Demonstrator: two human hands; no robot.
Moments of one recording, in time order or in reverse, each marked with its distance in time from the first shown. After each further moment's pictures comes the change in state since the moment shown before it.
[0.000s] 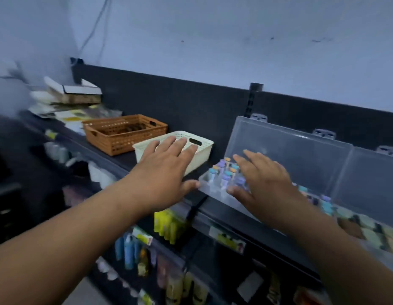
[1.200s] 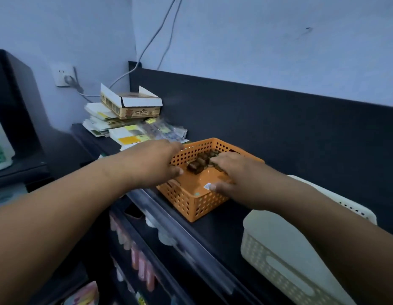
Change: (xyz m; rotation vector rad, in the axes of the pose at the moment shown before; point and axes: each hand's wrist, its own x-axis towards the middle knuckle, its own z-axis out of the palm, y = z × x) left_hand 0.128 -0.394 0.058 -0.072 -0.219 -0.249; right_hand 0.375 -0.239 0.102 0.107 -0.253 -0.376
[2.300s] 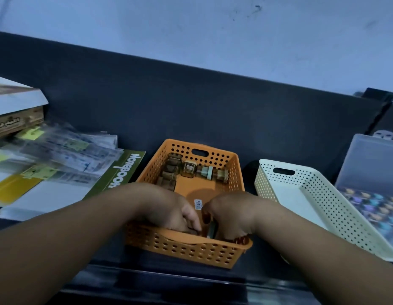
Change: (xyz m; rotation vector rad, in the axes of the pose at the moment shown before) left_hand 0.173 -0.065 0.078 -0.199 -1.154 0.781; right_hand 0.120 -0.040 0.053 -0.078 -0.565 0.575
